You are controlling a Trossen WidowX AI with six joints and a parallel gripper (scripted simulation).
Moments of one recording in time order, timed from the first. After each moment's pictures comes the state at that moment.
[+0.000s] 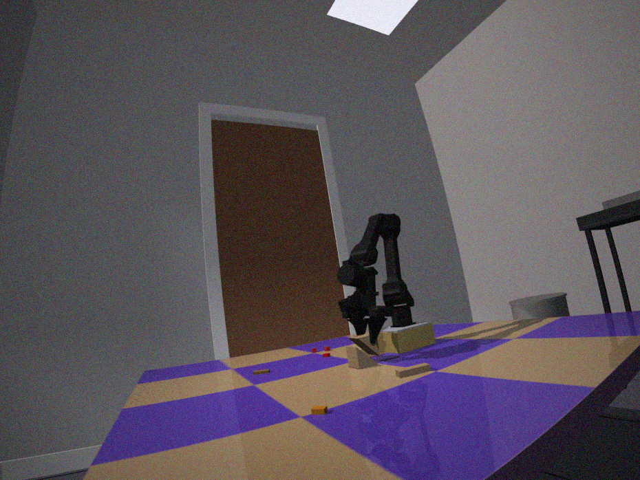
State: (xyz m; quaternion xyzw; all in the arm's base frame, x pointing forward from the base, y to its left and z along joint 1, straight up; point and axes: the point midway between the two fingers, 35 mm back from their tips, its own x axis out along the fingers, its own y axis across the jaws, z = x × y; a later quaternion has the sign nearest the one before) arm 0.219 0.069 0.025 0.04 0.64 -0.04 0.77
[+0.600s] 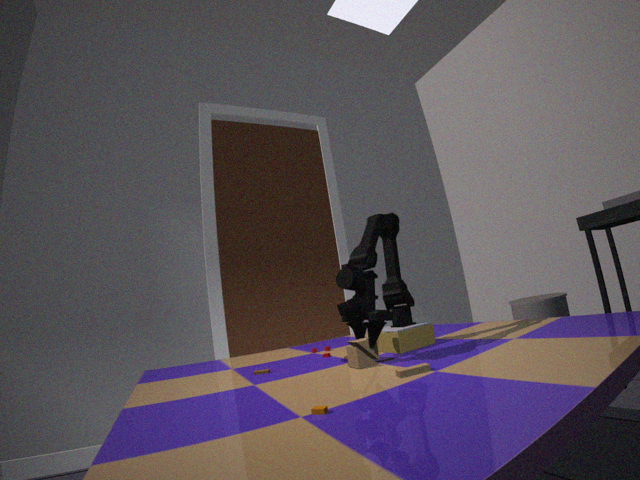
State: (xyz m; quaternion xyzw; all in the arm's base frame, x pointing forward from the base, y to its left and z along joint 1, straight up) arm 0.224 0.069 0.015 0.04 0.63 -0.04 0.77
